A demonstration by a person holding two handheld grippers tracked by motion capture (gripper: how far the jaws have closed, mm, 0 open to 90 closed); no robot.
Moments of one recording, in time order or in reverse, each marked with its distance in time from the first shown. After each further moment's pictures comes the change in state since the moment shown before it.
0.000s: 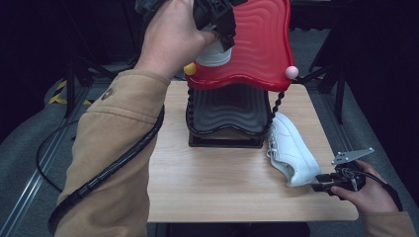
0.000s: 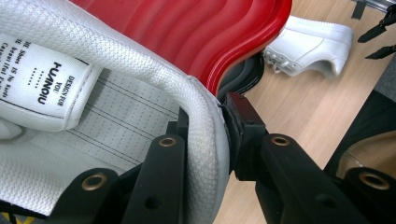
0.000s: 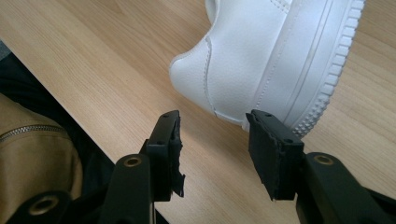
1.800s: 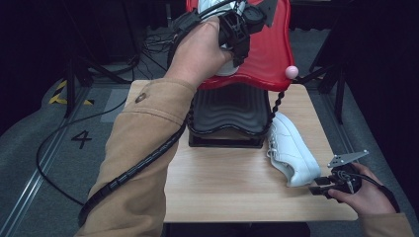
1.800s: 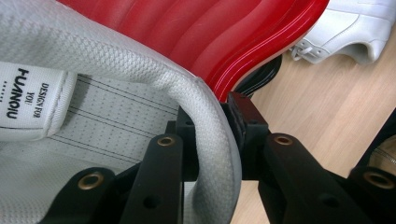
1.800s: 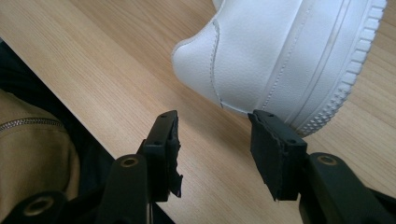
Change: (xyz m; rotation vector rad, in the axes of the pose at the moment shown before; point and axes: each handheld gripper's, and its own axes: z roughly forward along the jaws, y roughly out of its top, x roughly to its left) left arm -0.007 0.019 0.069 0.109 0.058 0.077; right arm 0.005 -0.001 0.008 0.038 -0.007 -0.003
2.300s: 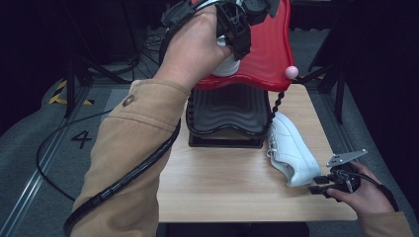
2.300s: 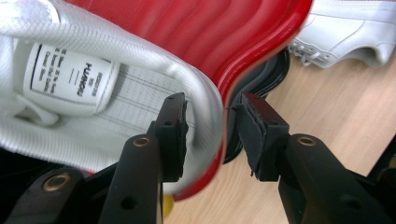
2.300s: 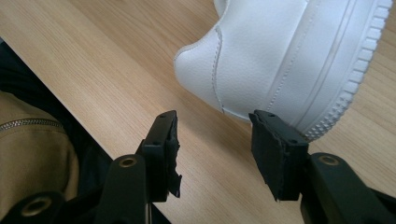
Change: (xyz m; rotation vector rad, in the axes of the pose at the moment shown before) left arm -0.020 -0.013 -0.046 -0.068 0.077 0.005; right arm 0.001 0.004 0.001 -0.002 0.004 -0.014
